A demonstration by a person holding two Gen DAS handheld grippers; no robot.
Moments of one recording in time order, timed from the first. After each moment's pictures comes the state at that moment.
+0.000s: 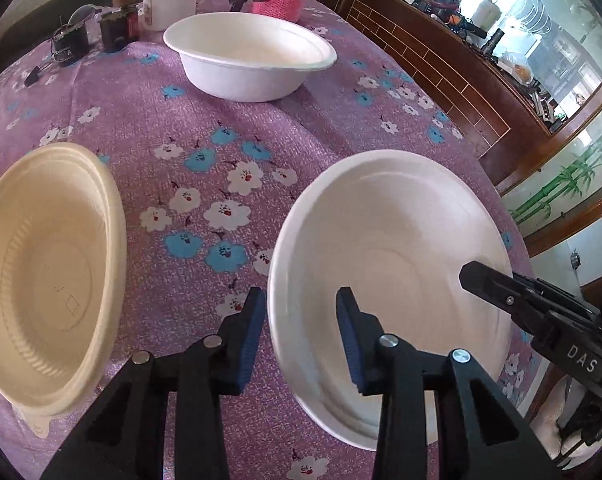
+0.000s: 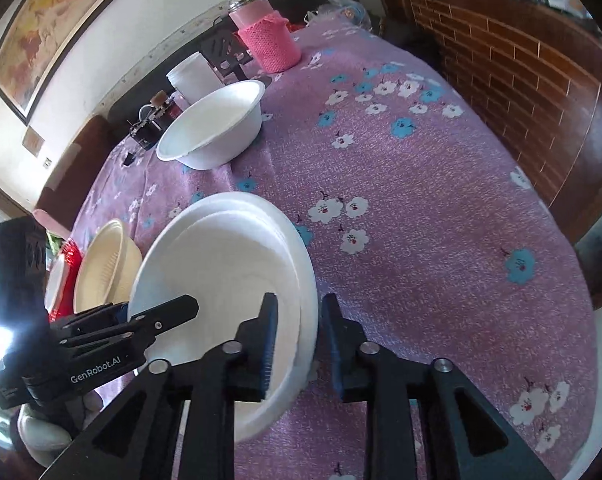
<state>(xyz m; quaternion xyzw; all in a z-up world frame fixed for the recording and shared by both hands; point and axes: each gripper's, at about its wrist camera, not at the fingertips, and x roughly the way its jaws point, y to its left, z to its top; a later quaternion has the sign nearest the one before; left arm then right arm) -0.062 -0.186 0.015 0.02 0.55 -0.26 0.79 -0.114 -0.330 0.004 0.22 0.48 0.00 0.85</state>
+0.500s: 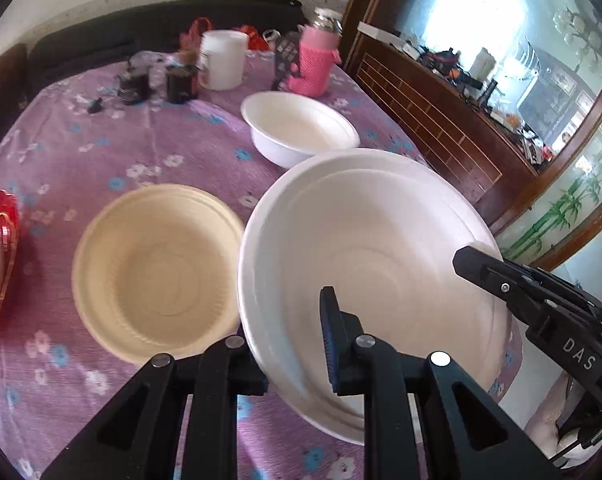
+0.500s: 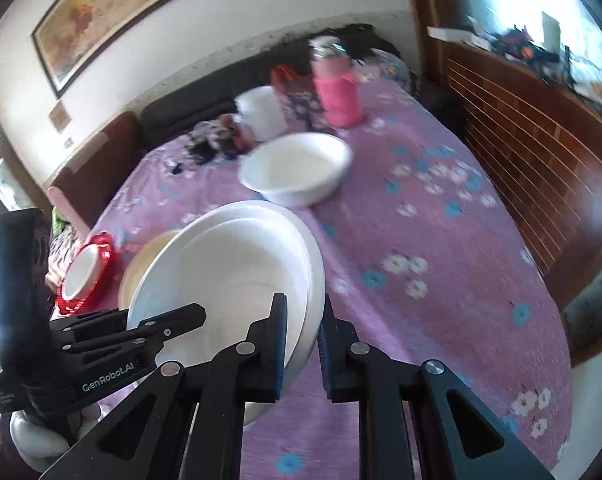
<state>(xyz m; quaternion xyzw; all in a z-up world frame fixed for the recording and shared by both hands) -0.087 -0.096 0.096 -0.02 0.47 -0.24 0.85 -0.115 -0.258 0.082 0.15 0.41 0.03 0.90</state>
